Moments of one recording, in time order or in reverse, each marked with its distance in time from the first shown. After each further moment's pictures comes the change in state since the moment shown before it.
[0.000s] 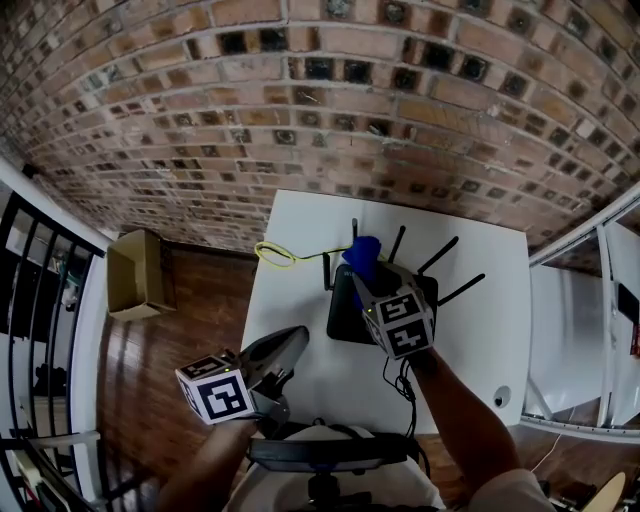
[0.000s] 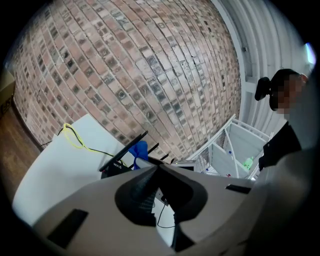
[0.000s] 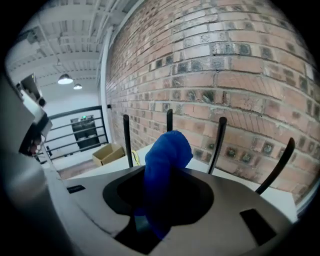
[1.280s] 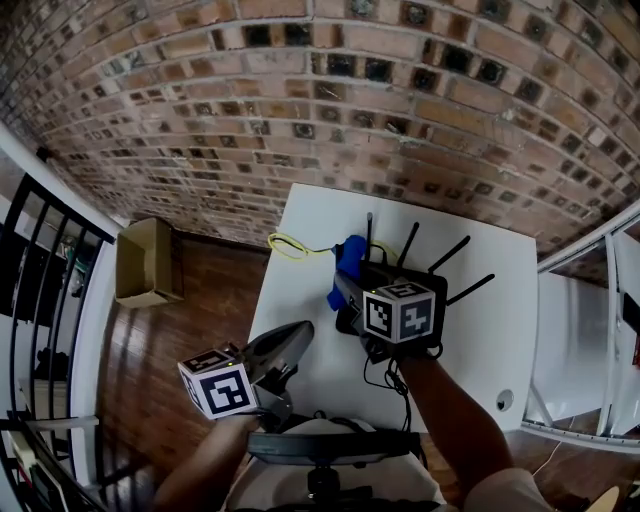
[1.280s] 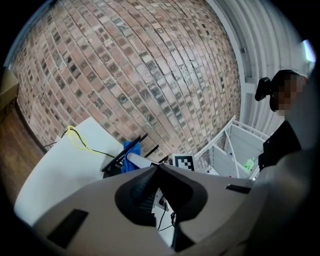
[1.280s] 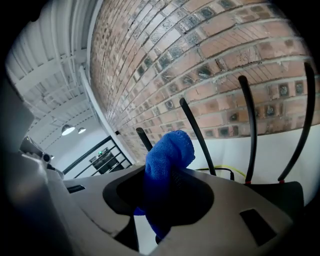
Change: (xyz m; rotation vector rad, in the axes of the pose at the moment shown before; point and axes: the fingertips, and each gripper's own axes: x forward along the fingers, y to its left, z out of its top) left arm -0.017 -0.006 -0.002 0.008 -0.033 0.017; right arm 0.014 0.059 0.016 0.432 -0.042 0.265
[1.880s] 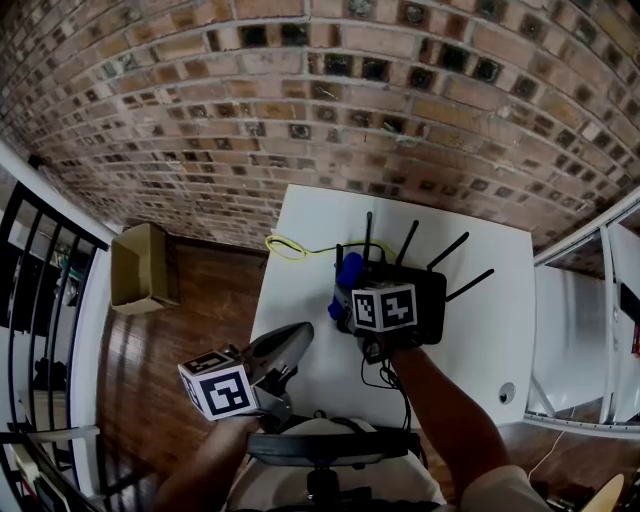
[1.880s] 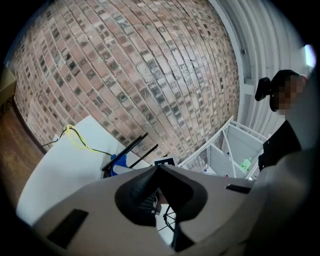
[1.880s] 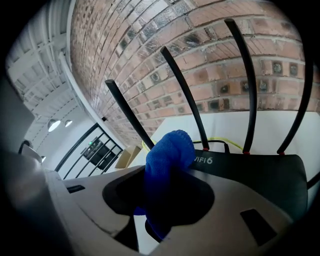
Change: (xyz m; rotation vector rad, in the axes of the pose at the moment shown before) left arm -0.008 0.005 0.004 -0.011 0.012 -0.040; right arm 0.029 -0.026 -0.066 0.075 0.216 -0.122
